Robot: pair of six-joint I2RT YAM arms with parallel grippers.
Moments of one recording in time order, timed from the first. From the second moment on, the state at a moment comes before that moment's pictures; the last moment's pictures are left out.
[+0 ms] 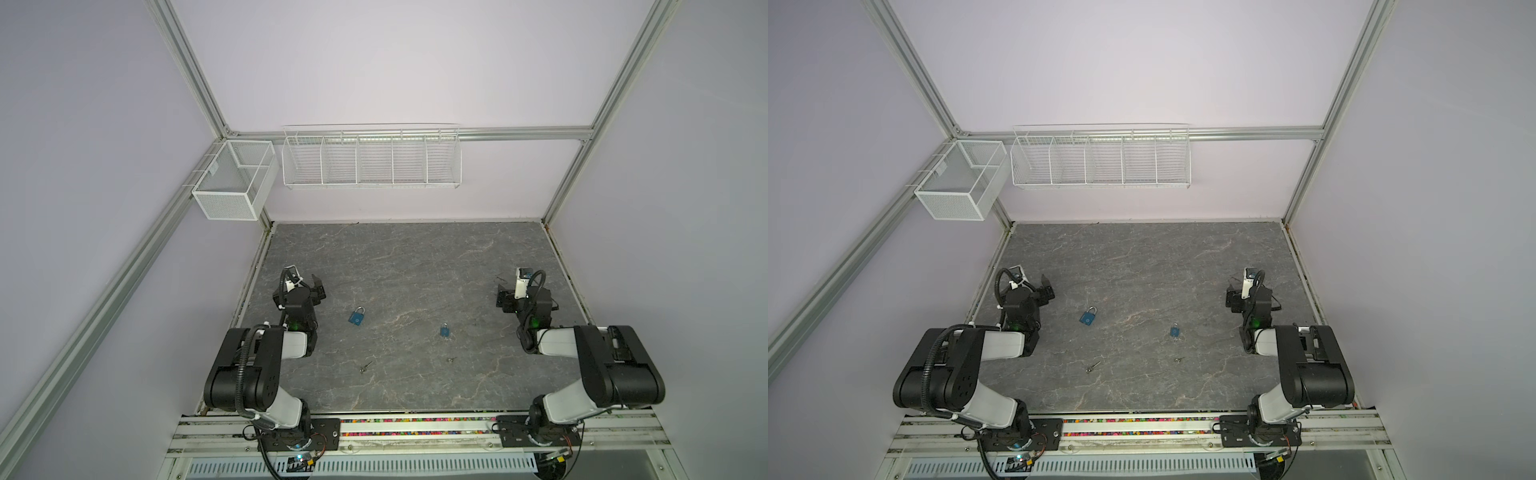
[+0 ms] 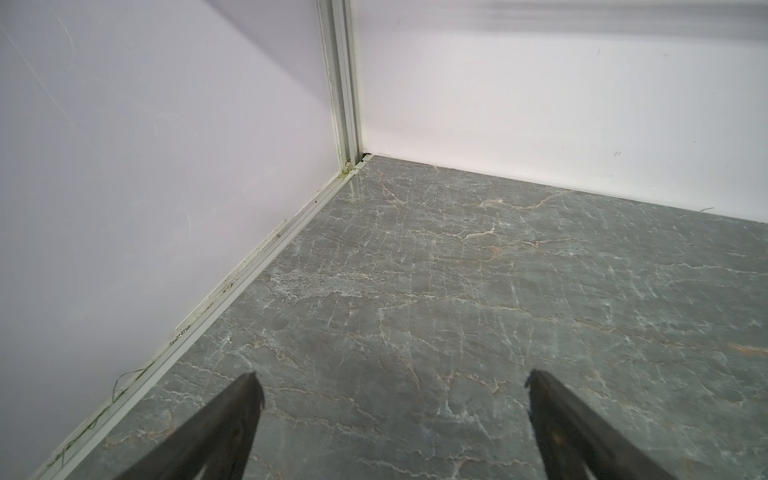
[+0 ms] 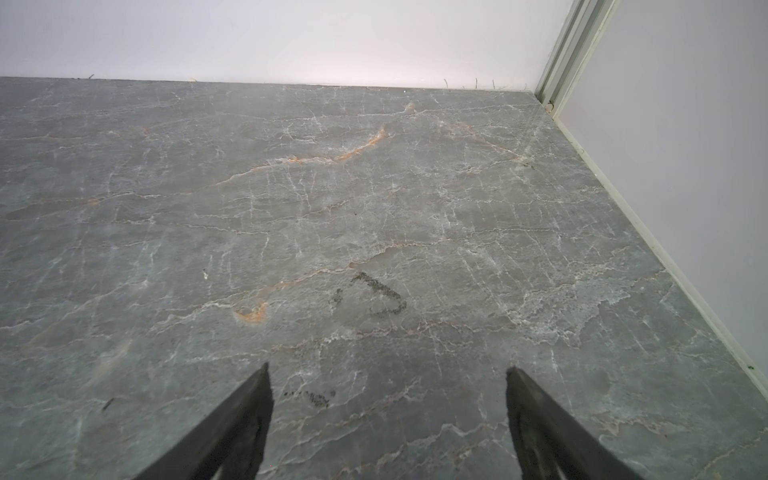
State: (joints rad) left arm -0.09 1.55 0.39 0.92 -0.39 -0.08; right arm 0.01 1.54 0.38 0.75 0.06 -0.01
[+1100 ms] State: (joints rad) left arm -0.09 1.38 0.36 0.85 -0.39 -0.08; right arm 0.01 1.47 0.41 0.67 -0.01 -0.03
